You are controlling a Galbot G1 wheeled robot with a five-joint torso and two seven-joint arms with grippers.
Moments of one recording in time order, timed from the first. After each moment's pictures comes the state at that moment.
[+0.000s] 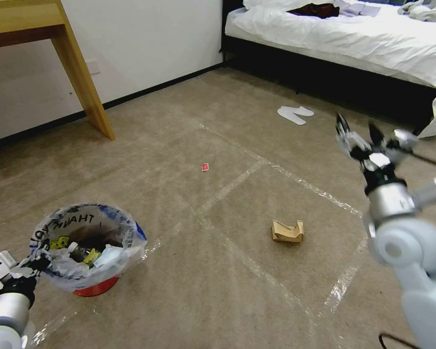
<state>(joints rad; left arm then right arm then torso) 1.60 -1.43 -1.11 -2.19 -0.84 0.48 -0.16 -1.25 1.03 0.66 2.18 0.90 -0.10 0.33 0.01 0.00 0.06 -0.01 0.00</state>
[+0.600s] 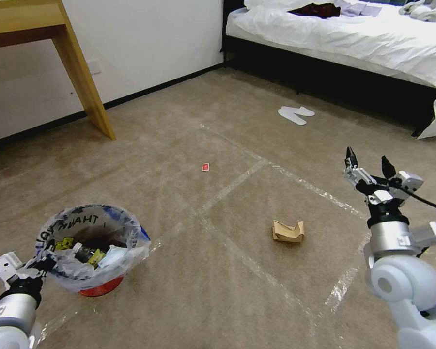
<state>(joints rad) 1.60 -1.46 -1.11 -2.21 -0.82 0.47 -0.14 -1.37 1.10 0.67 2.15 0.63 0.15 0.20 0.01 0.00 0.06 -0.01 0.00</state>
